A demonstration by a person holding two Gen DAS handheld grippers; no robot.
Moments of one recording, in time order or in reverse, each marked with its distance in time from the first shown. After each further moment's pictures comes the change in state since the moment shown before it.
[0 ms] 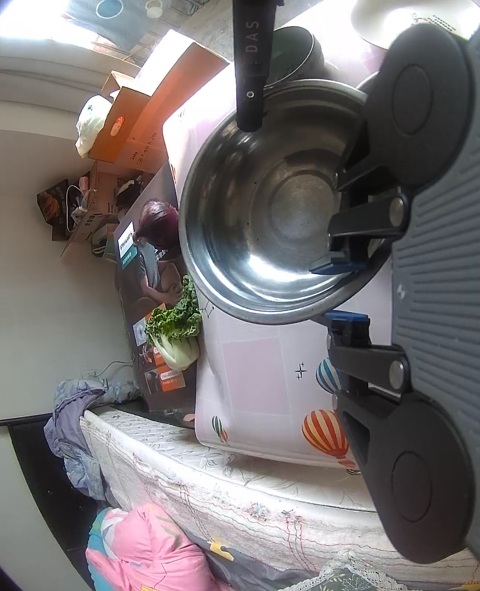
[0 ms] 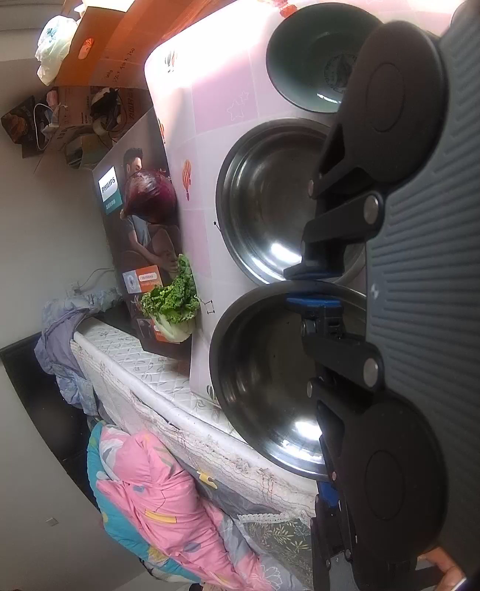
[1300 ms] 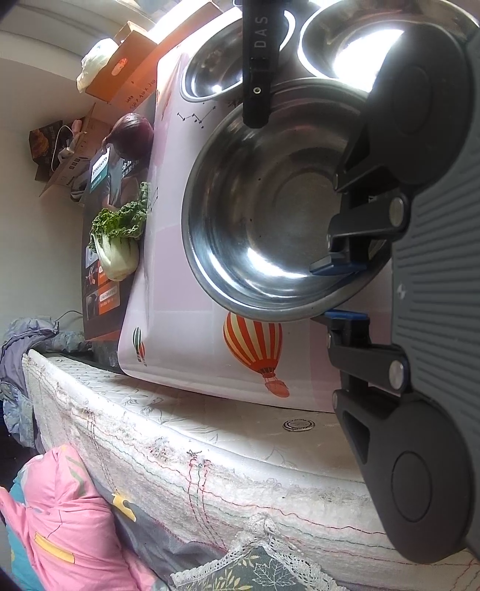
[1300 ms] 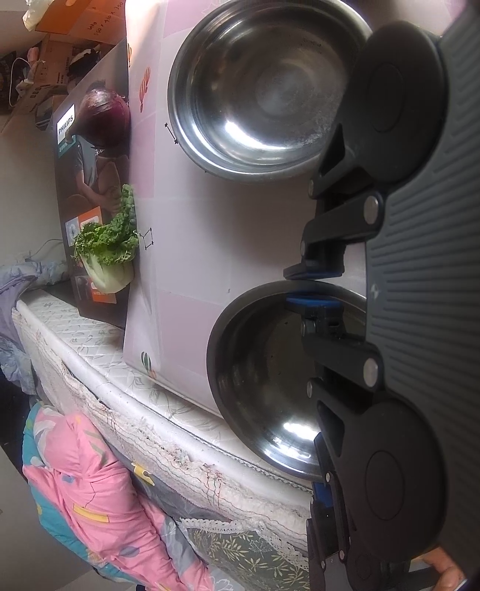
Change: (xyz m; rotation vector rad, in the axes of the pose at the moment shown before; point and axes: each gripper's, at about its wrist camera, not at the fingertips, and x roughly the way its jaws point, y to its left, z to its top) left arm 0.035 0.126 -0.060 -0.168 0.093 0.032; right arm 0.108 0.103 -0.027 -0.107 0.161 0.026
